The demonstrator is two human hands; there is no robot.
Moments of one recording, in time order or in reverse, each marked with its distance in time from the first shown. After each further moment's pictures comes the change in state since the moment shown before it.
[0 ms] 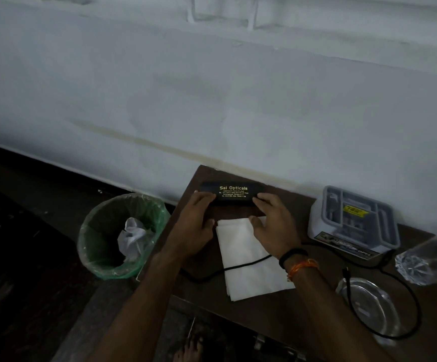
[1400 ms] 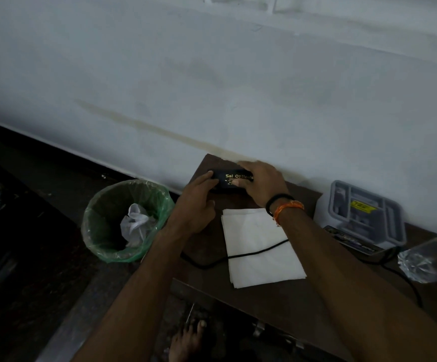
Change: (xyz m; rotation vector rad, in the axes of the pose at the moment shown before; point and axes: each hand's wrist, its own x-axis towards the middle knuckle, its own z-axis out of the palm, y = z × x) left_hand 0.016 -0.001 -0.018 0.076 -0.046 -0.079; right_hand 0.078 -0.036 0.000 -0.127 -0.081 -0.080
